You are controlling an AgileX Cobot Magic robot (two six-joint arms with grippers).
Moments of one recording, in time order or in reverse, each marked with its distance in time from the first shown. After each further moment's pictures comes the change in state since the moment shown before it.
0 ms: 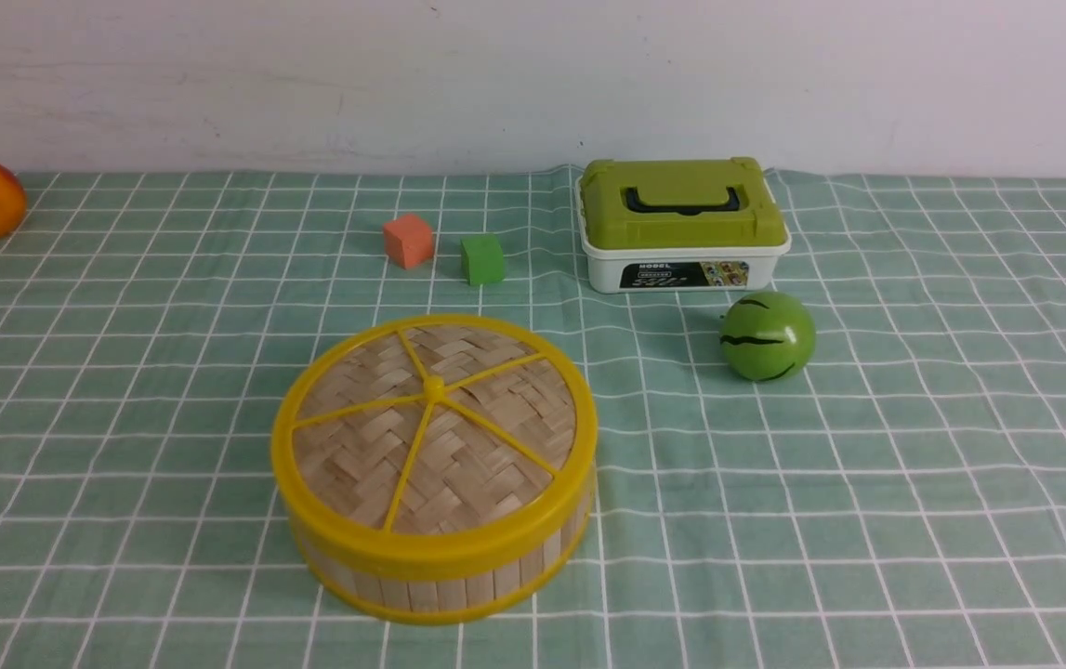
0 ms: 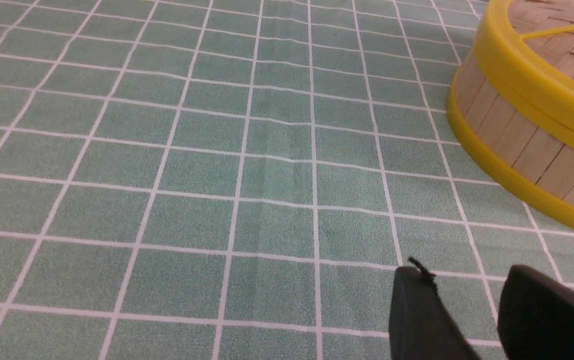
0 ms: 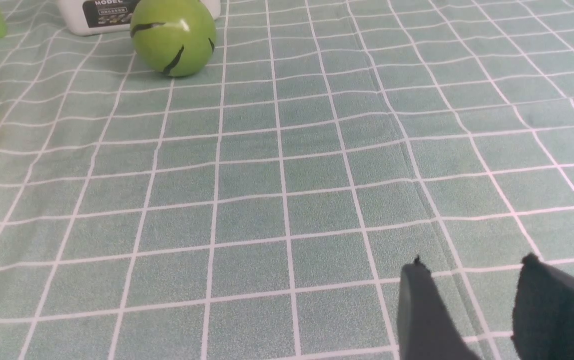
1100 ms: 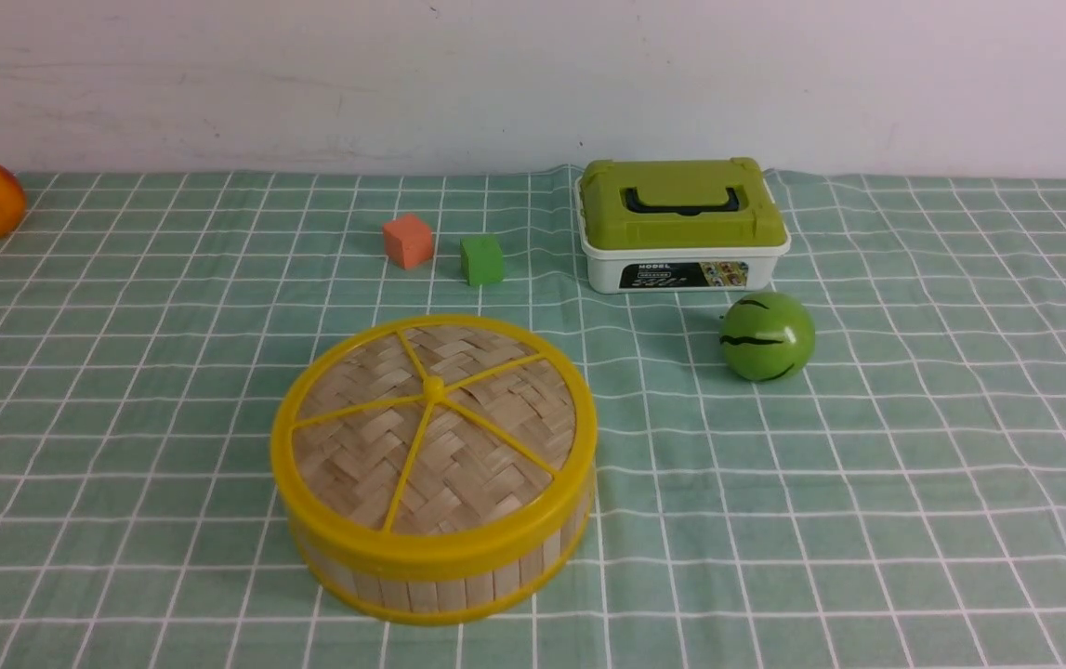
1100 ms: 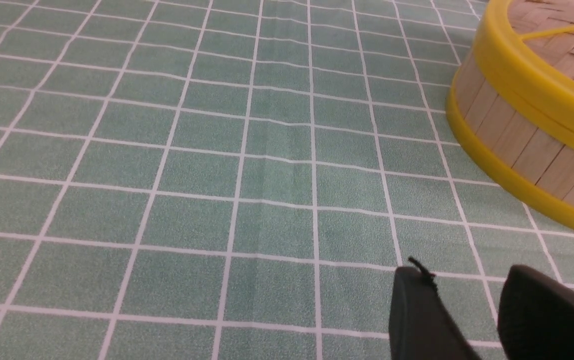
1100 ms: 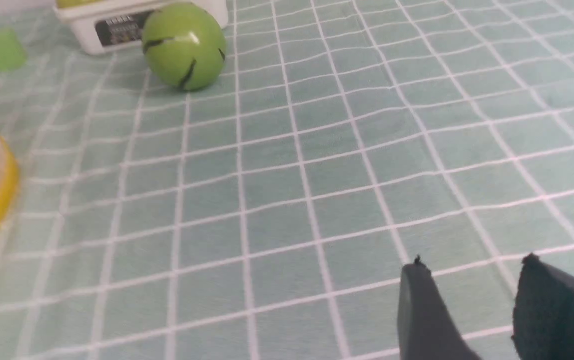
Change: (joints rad) right arm 0.000 0.000 0.000 0.123 0.000 0.087; left arm 0.000 0.000 0.000 0.000 0.000 0.000
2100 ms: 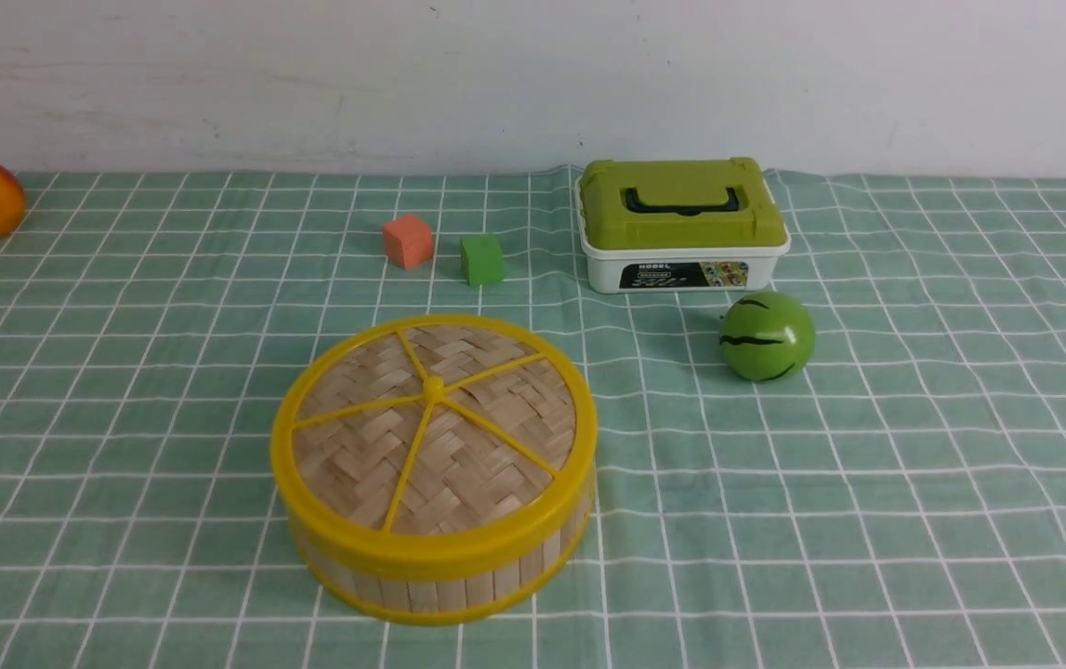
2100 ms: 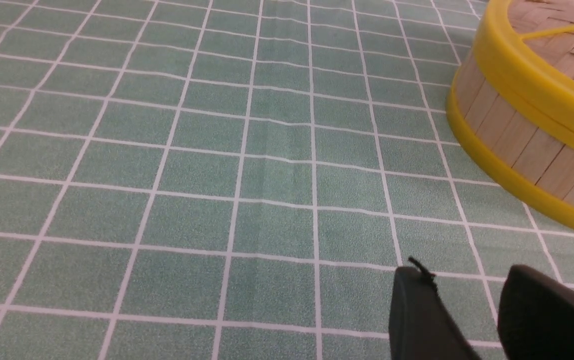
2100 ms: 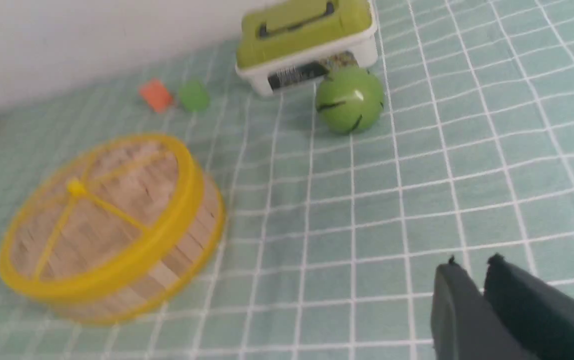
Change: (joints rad) right arm 0.000 0.407 -0.631 0.272 0.411 -0.285; left arm 0.000 0.000 0.000 0.000 0.000 0.000
